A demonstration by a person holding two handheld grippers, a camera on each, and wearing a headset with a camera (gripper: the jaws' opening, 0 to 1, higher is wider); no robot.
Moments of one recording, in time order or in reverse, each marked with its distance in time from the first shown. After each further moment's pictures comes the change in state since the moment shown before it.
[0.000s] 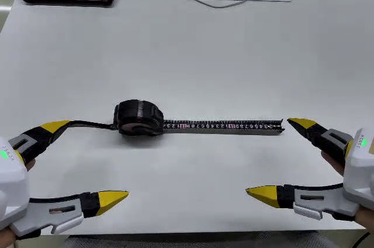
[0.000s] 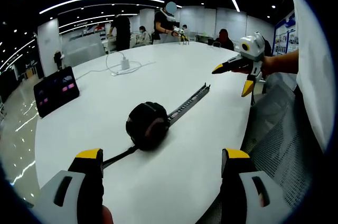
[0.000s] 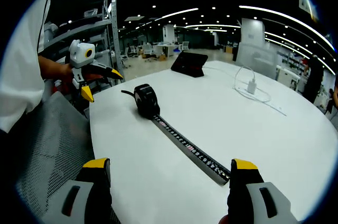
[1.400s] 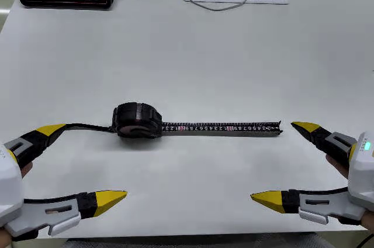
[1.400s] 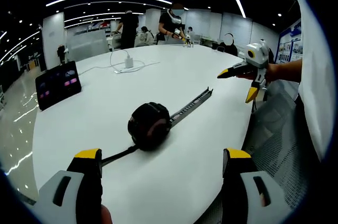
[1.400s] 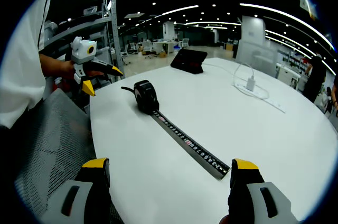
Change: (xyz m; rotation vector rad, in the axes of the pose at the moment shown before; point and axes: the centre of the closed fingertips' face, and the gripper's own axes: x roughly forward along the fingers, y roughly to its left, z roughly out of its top) left arm 0.001 0.004 0.002 -0.065 -0.007 0.007; right arm -0.007 -0.002 -0.007 -0.001 0.031 0.001
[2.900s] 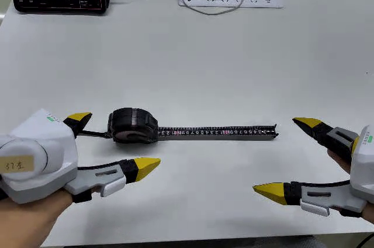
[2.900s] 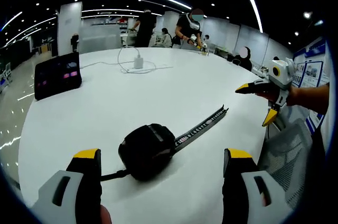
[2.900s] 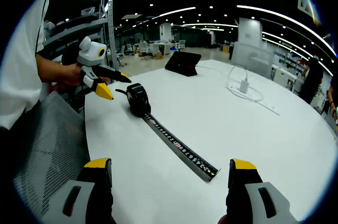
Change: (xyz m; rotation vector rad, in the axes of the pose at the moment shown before) left arm 0.063 0.005 0.029 -0.159 -0.029 0.065; right arm -0.006 -0.018 0.005 -0.001 -0.014 -0.035
